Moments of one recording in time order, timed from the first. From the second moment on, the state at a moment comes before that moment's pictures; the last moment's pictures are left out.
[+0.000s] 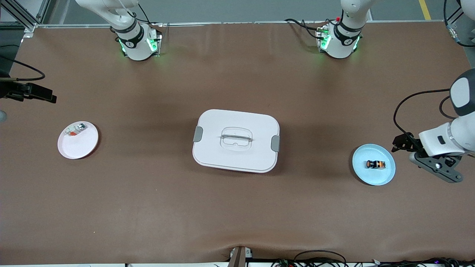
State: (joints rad) left arm 0.62 0.44 -0.74 -1.50 0.26 1.85 0.36; right arm 0.03 0.14 -0.09 -1.36 0.00 1.31 0.01
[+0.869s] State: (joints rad) left arm 0.52 0.27 -0.75 -1.49 0.24 1.69 -0.12; right arm 0.05 -0.07 -0.09 -1.62 0.00 1.47 0.10
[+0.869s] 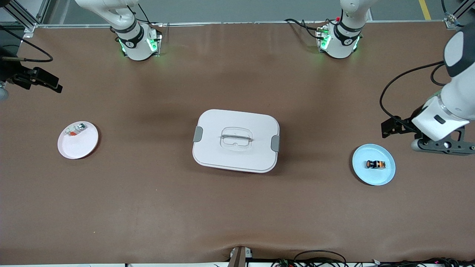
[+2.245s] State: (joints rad) left arm -0.03 -0.09 -0.13 -1.58 0.05 1.49 -0.08; right arm 0.04 -0.10 -0.08 -1.62 0.01 1.52 0.09
